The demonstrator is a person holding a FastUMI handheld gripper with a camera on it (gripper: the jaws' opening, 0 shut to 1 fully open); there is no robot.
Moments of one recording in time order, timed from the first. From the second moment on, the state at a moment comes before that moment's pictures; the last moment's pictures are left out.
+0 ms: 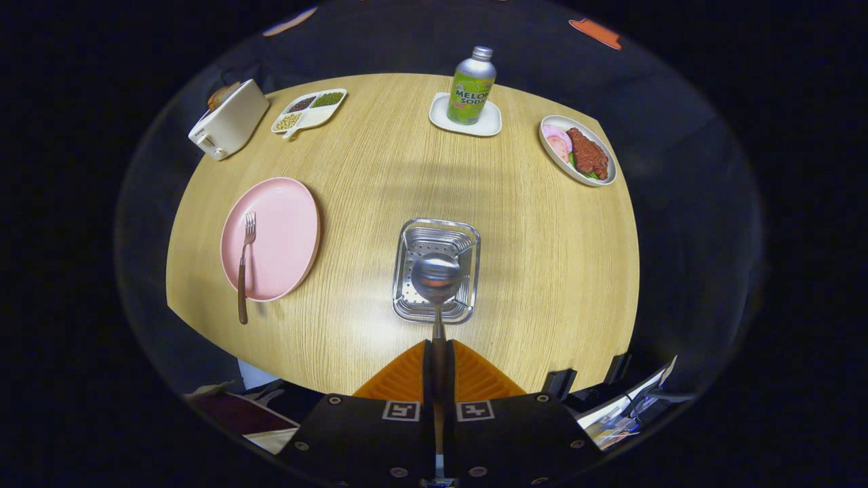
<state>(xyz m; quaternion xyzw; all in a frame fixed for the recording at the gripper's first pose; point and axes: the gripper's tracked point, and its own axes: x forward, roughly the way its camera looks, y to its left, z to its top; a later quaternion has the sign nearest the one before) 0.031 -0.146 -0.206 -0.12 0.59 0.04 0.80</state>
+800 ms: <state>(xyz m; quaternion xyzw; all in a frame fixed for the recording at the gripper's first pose) 0.059 -0.137 -0.196 -0.12 0.58 0.04 0.81</state>
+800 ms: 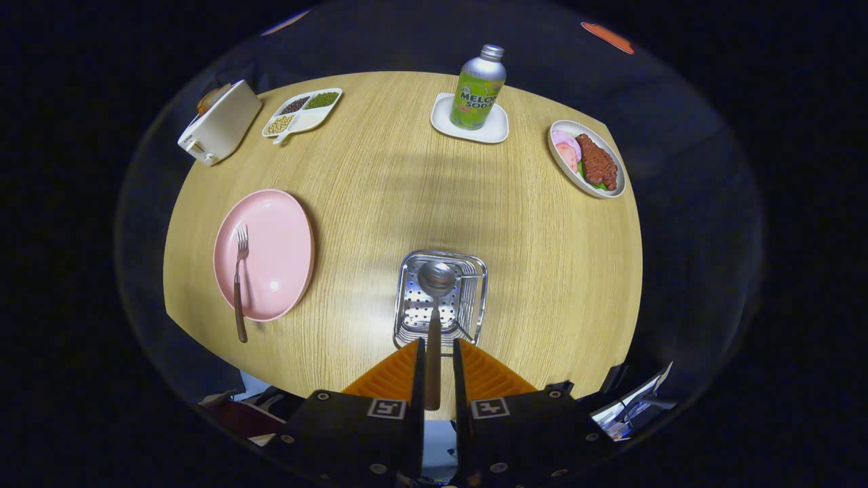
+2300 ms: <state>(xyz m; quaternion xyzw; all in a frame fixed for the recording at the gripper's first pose) 0.049 0.101 -0.228 -0.03 0.33 0.11 0.94</state>
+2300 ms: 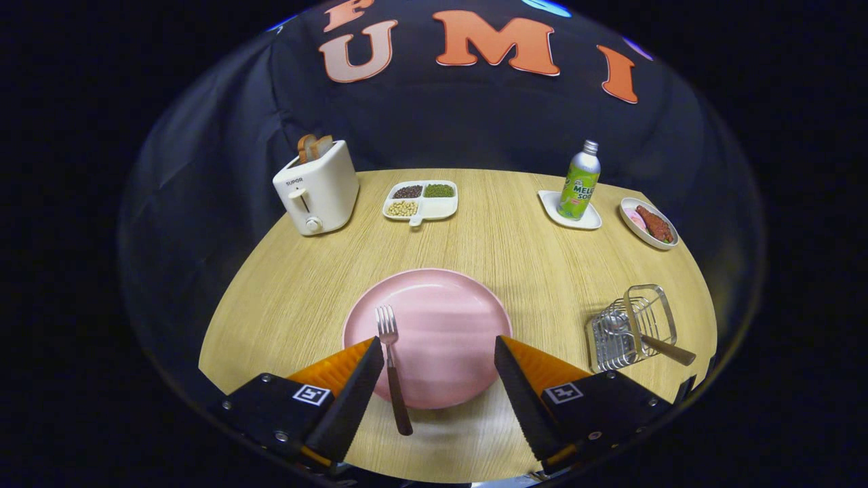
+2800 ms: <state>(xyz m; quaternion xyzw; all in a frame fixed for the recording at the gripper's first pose) 0.039 0.133 -0.279 -0.10 0.33 0.16 0.93</state>
